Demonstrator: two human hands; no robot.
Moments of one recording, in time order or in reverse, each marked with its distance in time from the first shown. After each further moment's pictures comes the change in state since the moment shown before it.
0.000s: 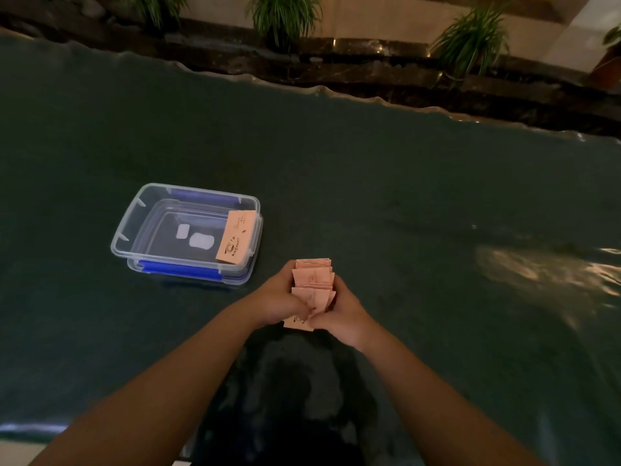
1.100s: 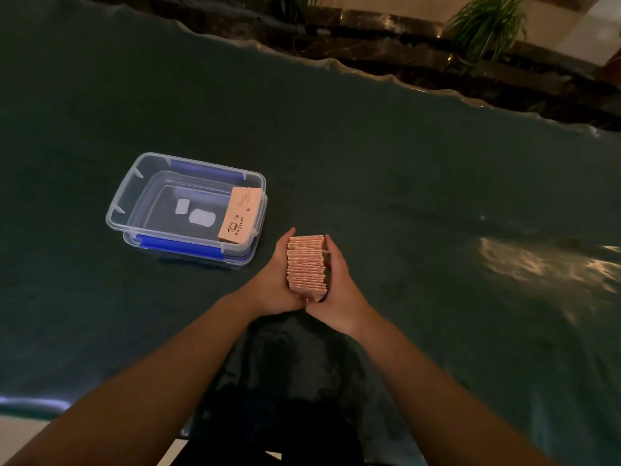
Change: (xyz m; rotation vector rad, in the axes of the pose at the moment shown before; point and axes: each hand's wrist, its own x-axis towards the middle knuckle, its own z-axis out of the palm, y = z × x) left_hand 0.020 -0.053 -0.002 0.115 0.074 0.265; right_hand 0.000 -0.011 0.018 -0.269 0.050 -0.157
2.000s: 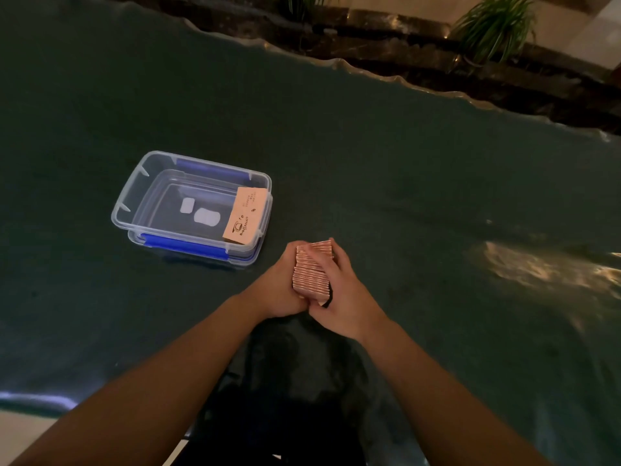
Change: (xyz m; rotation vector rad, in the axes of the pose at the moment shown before) left_hand 0.003 -0.003 0.002 0.068 0.062 0.047; right_hand -0.006 -0.008 -0.010 -0.344 0.009 -0.265
